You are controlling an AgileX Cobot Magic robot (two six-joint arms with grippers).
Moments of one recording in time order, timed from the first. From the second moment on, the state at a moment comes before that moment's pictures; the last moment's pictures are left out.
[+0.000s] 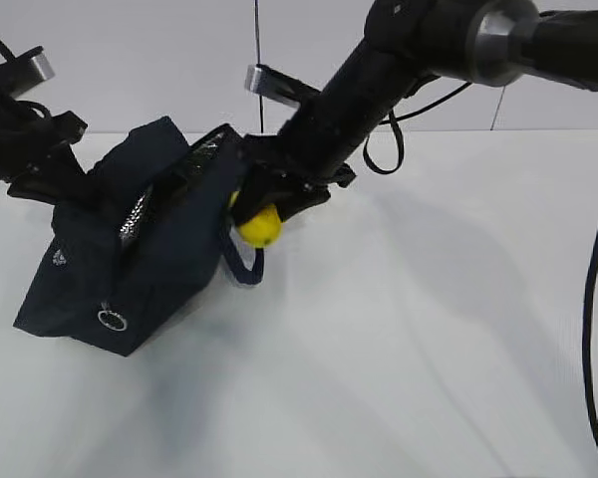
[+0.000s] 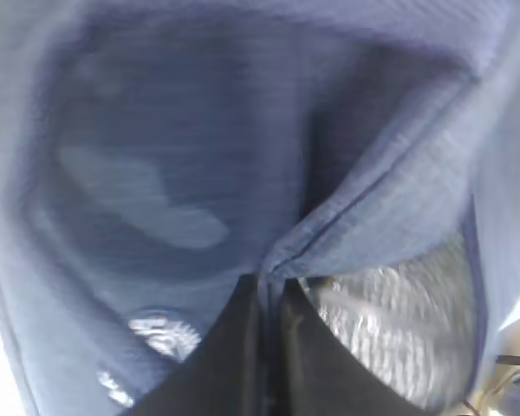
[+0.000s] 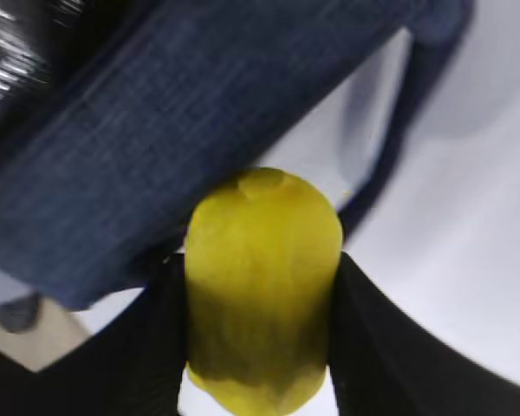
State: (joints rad) left arm -0.01 1.88 -1.37 -0.68 1.03 0.43; right arm 0.41 2.28 -2.00 0.66 1.22 -0.36
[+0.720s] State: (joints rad) left arm 0.00 1.88 -1.37 -0.82 1.05 0.42; right arm 0.41 2.29 -2.10 1.03 1.22 -0.36
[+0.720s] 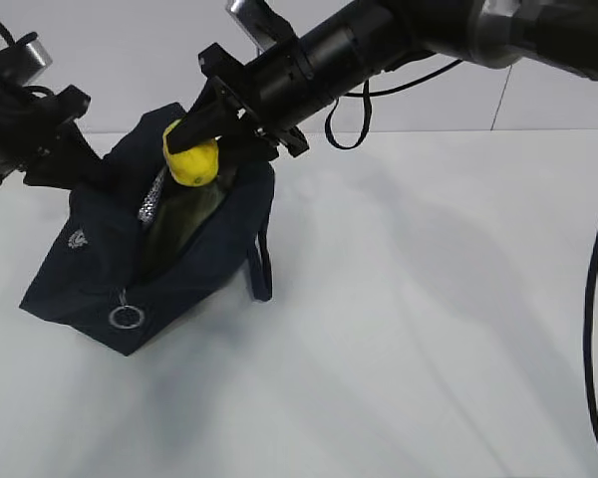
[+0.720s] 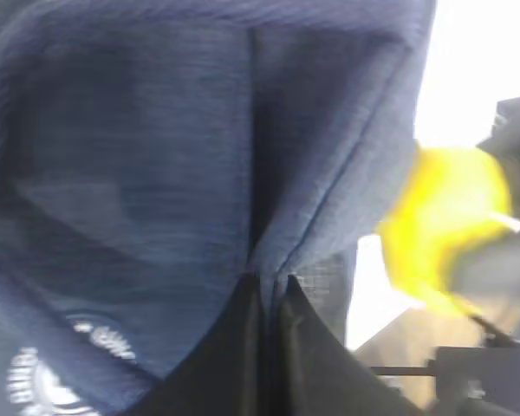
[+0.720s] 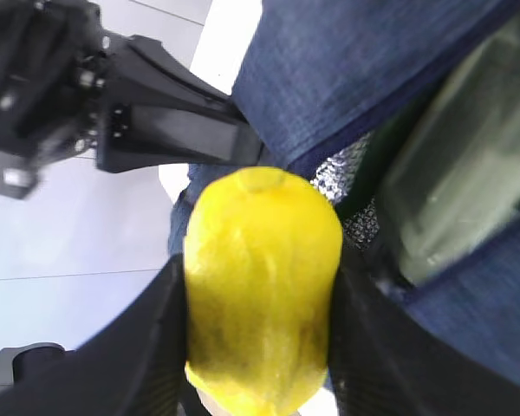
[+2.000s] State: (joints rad) left arm 0.00 1.88 -1.37 -1.09 1.17 0.51; right arm 0.41 2.37 -2.10 1.07 1.11 -0.32
